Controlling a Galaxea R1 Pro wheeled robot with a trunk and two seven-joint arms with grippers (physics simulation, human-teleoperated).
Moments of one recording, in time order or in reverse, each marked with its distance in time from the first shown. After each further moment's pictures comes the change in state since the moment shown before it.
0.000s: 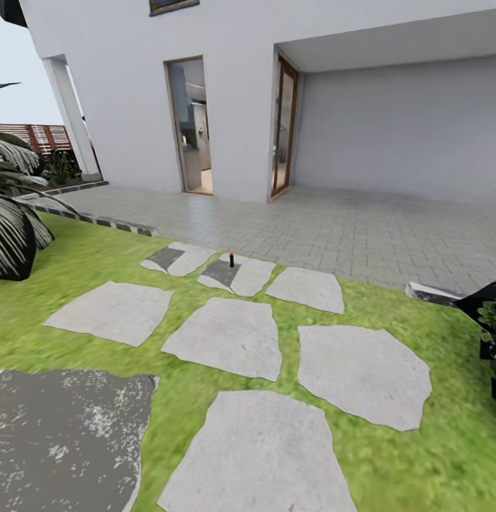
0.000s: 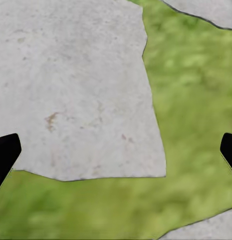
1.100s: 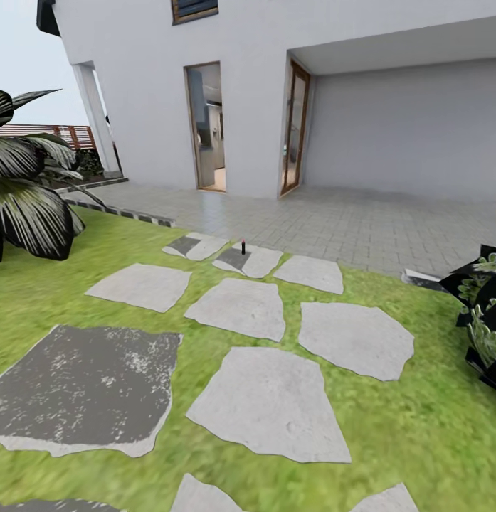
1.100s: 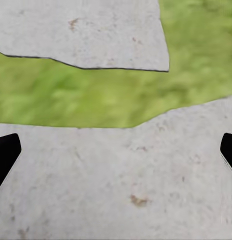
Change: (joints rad) left arm 0.000 0.000 0.000 0.000 0.000 -0.001 0.000; right arm 0.000 0.000 0.000 0.000 0.000 0.000 0.000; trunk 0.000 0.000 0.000
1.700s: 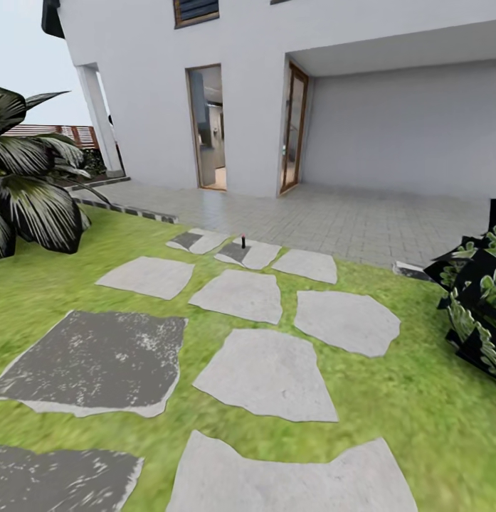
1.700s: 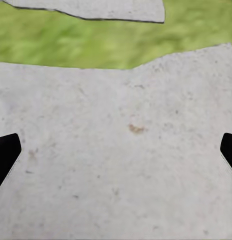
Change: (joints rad) left arm 0.000 0.000 0.000 0.000 0.000 0.001 0.000; right arm 0.000 0.000 0.000 0.000 0.000 0.000 0.000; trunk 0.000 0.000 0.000
